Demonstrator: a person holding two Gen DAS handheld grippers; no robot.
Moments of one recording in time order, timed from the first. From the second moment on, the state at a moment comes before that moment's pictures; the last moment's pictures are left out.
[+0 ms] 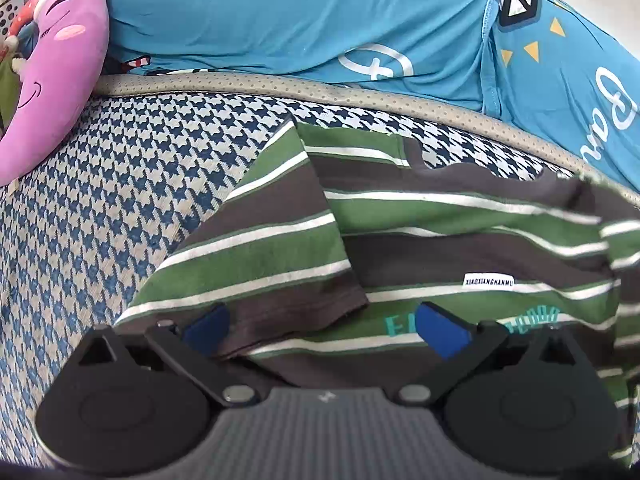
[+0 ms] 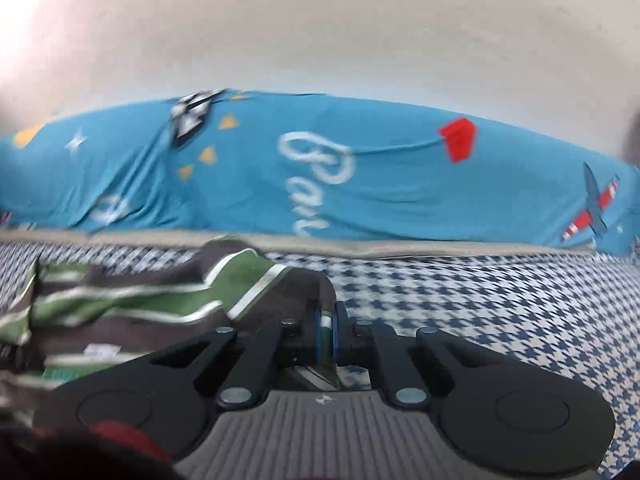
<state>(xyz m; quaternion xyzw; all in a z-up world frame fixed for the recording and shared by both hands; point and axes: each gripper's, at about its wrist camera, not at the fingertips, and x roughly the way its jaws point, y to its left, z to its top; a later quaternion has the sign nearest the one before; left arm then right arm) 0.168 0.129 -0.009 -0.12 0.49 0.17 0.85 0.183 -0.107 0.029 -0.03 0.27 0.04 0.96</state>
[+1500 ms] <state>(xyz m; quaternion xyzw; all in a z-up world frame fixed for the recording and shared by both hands) 0.167 0.119 -0.014 -0.09 0.50 0.17 0.85 0.187 -0.140 0.014 -0.10 0.31 0.13 0.94</state>
